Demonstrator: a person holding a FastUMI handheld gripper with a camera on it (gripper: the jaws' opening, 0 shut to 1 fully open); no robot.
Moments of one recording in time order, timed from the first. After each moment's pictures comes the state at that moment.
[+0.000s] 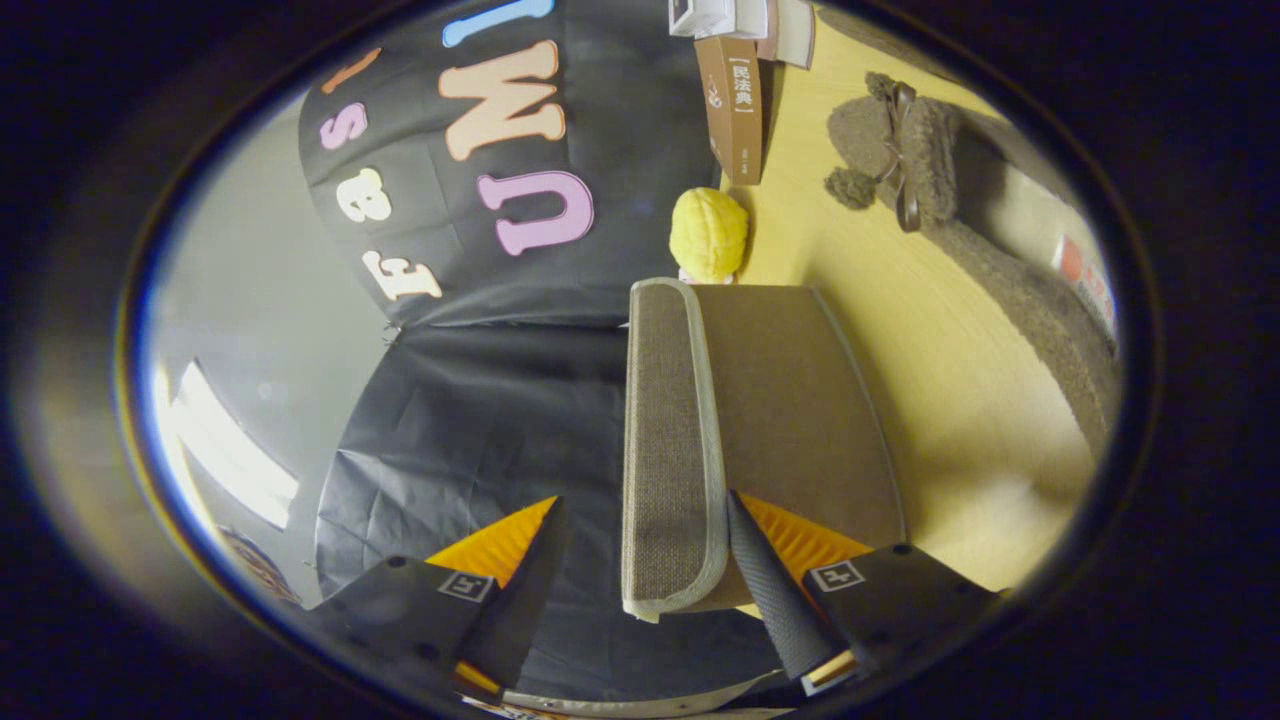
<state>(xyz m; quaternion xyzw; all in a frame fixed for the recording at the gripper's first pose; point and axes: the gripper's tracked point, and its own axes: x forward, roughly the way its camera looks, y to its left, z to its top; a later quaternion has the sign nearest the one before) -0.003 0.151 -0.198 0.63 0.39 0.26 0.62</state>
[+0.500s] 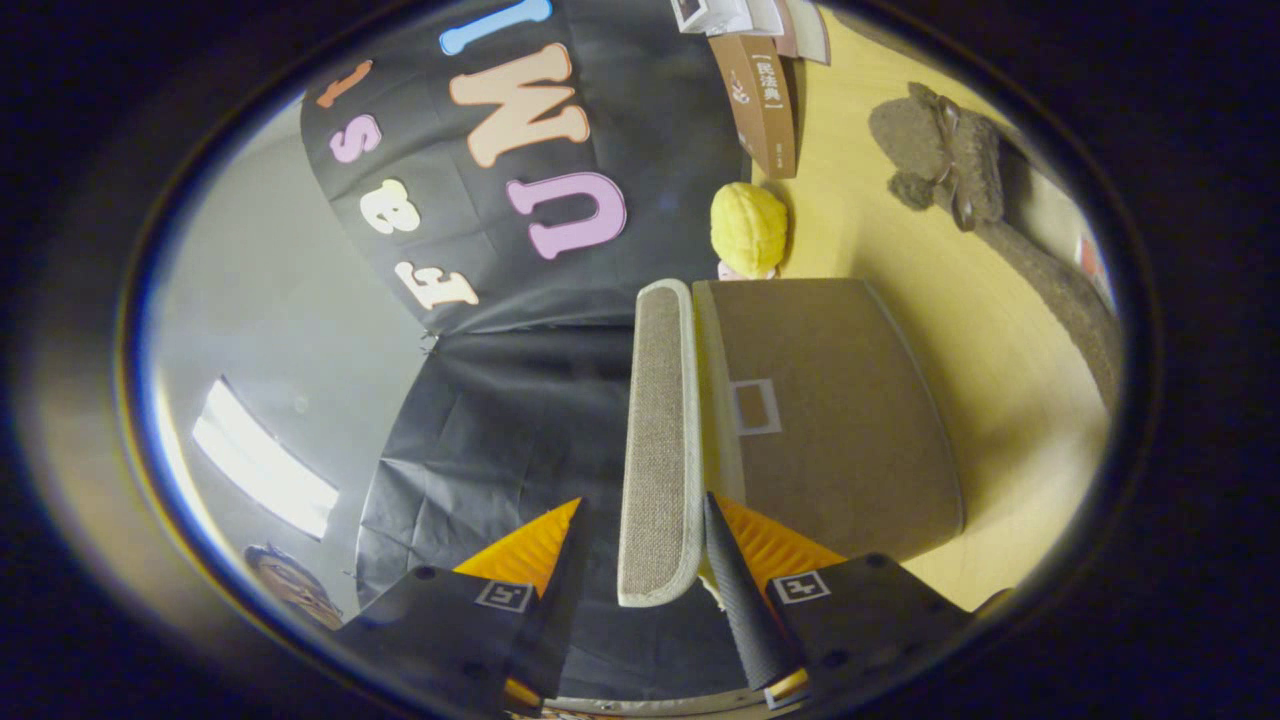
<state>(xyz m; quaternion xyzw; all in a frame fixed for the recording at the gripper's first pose) -0.002 0.158 -0.152 0.66 0.38 0.30 0.58</state>
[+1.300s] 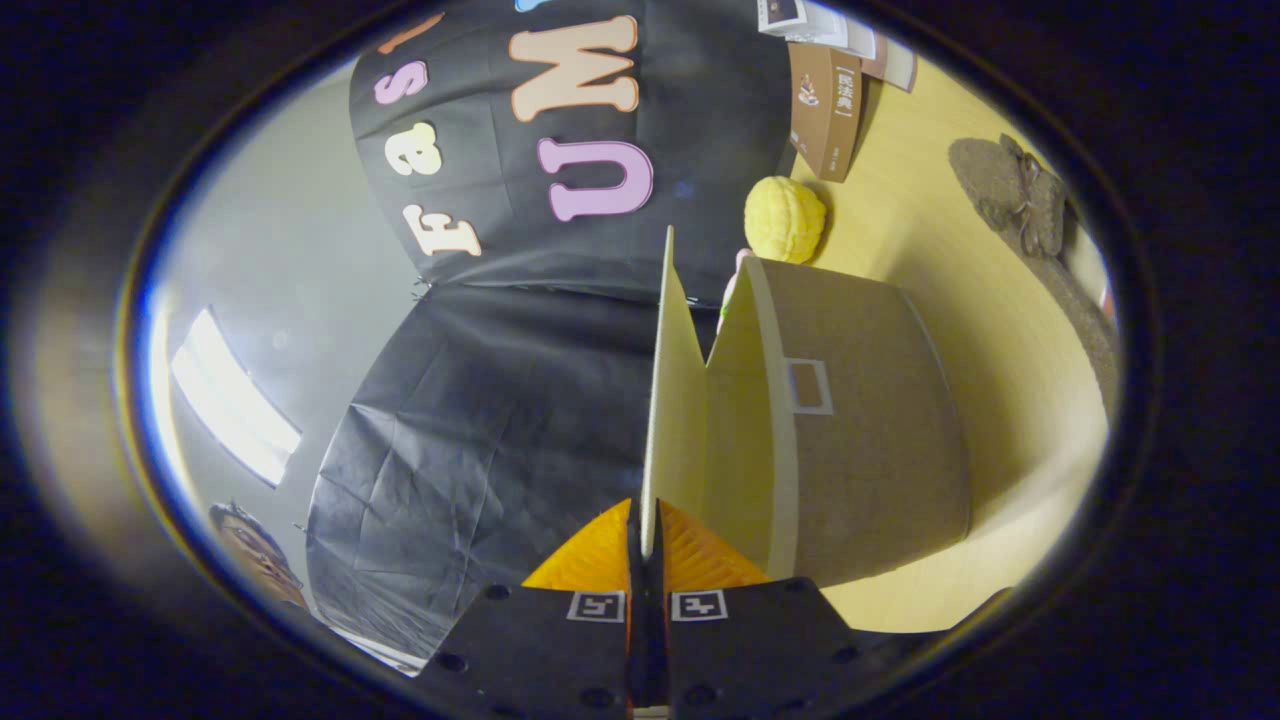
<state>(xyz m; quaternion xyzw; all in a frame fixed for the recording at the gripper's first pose) -0.002 0.187 -0.122 0.58 0.38 0.32 0.64</state>
